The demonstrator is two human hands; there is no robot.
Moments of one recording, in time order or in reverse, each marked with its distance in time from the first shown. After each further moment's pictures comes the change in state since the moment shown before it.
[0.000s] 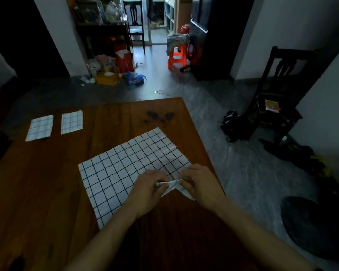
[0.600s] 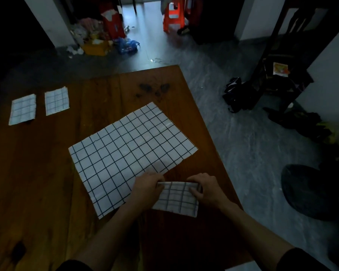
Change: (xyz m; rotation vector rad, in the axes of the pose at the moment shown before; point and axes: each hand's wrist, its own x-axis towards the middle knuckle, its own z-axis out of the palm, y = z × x) left_hand -0.012 -0.049 0.075 0.220 -0.292 -0.283; right_hand -0.055 0.092 0.100 0.114 -0.267 0.279
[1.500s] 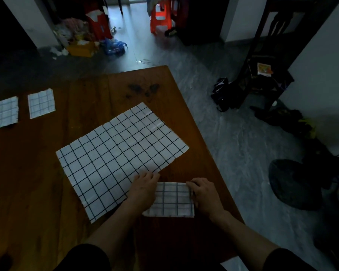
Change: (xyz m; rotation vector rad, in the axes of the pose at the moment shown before) left_hand 0.015 -0.005 0.028 0.448 -0.146 0.040; right_hand -0.030 0.009 0.028 -0.257 0.067 0.059
